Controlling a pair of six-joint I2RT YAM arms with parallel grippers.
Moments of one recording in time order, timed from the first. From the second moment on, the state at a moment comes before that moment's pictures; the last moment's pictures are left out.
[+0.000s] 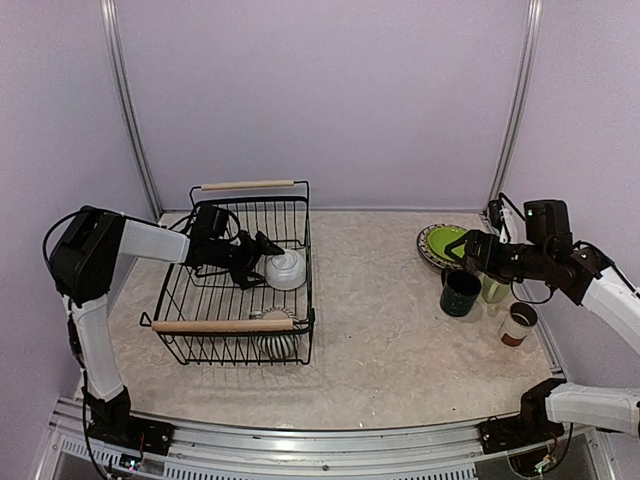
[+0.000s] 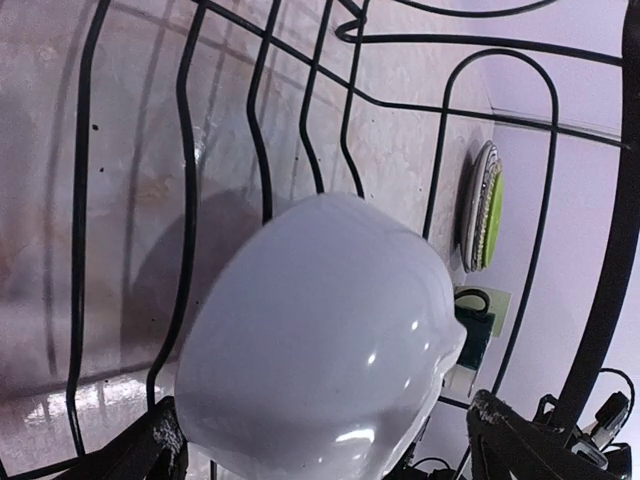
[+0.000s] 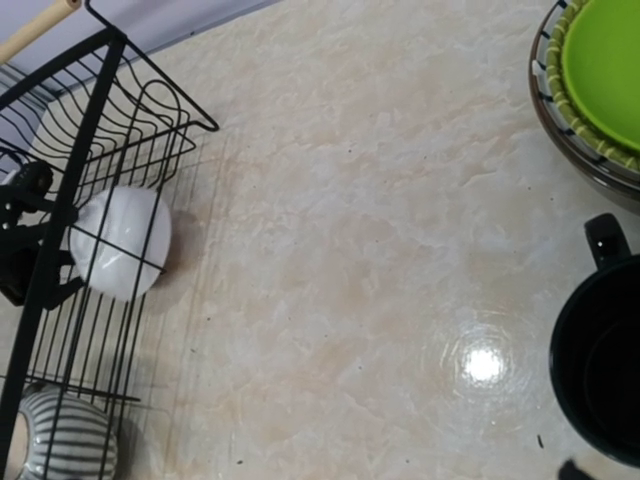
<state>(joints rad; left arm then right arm) -0.37 1.97 1.20 0.03 0.59 -1.03 0.31 0.93 0.83 -0.46 -0.25 0.50</state>
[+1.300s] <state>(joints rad) -0.42 1.98 1.24 0.04 0.44 -1.12 0.31 0.93 0.83 -0.44 -0.26 0.52</state>
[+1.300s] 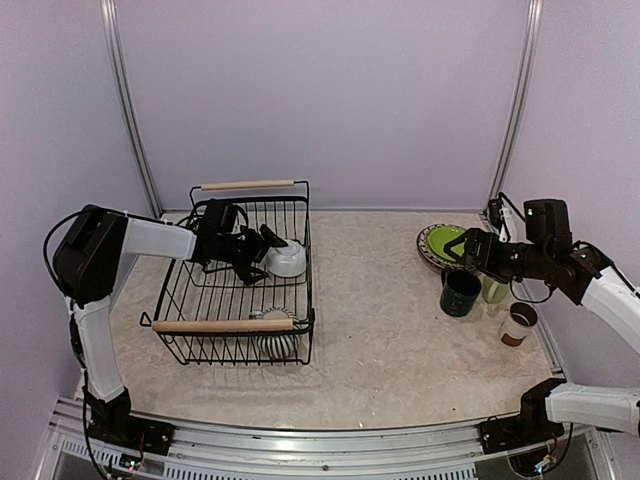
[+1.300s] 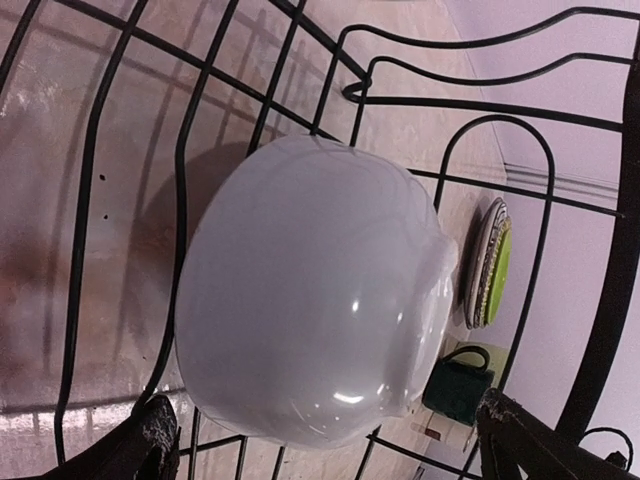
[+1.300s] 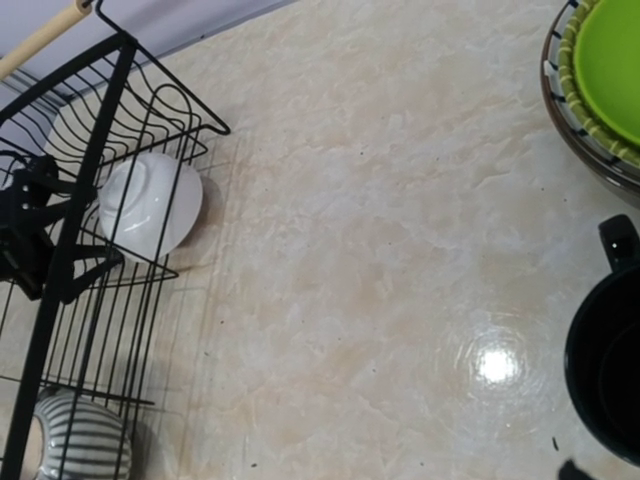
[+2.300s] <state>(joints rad) -0.45 2.07 1.34 0.10 0.25 -1.10 0.31 0.93 0.83 -0.43 -0.27 0.52</state>
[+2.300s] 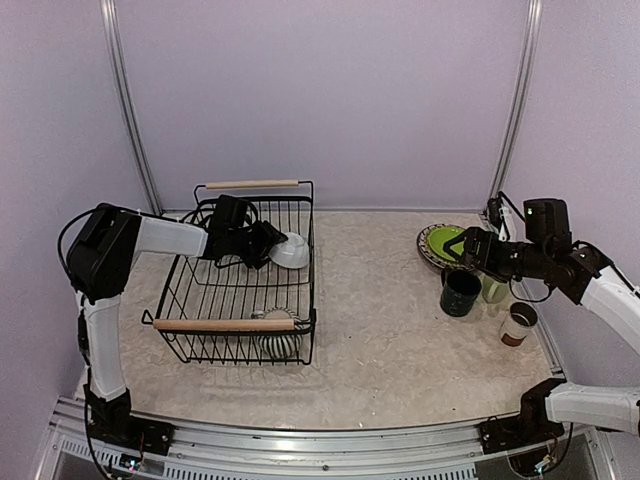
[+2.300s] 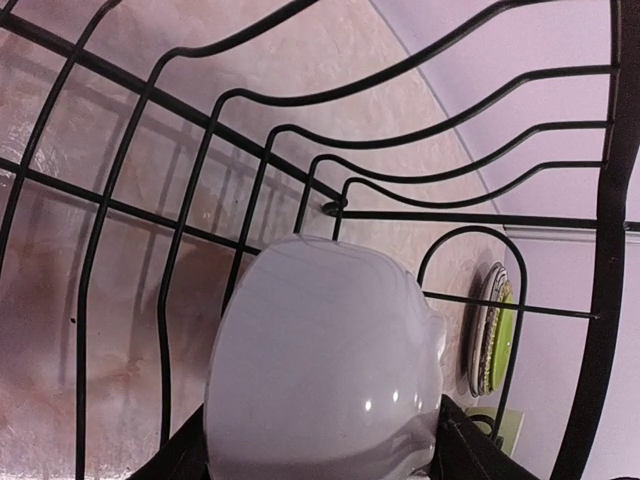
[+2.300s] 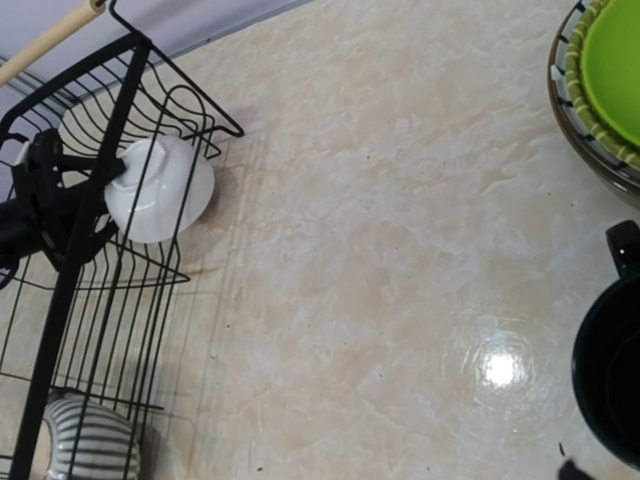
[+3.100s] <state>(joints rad) -0.39 1.85 1.29 -0.06 0.39 -0.94 0.35 1.00 0.87 -0.42 -0.25 0.52</state>
